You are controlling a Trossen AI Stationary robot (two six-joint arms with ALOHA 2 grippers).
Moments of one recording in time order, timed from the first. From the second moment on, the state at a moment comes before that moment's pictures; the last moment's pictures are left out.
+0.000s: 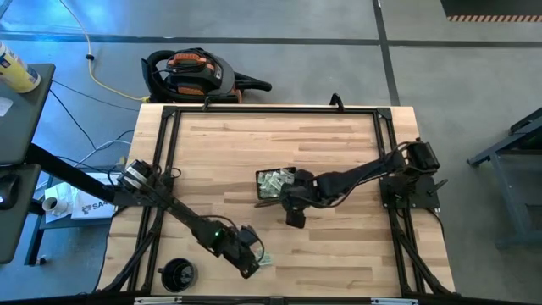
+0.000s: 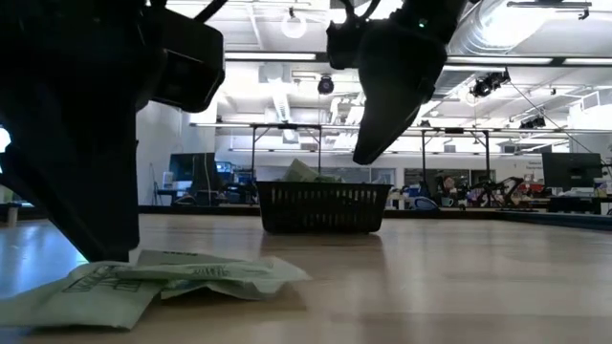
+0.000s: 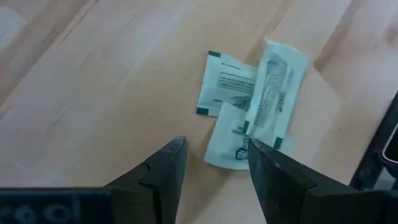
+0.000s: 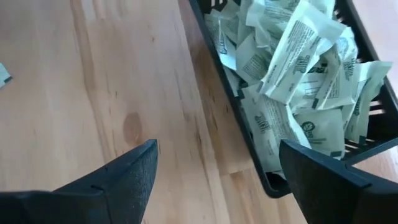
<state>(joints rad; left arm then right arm) -0.60 1.93 1.14 -0.31 -0.13 -1.27 0.21 1.79 1.26 -0.61 0.23 0.41</state>
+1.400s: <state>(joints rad) -0.77 1.69 1.22 -0.92 -0.51 -1.47 0.35 2.11 1.29 0.24 -0.36 0.79</state>
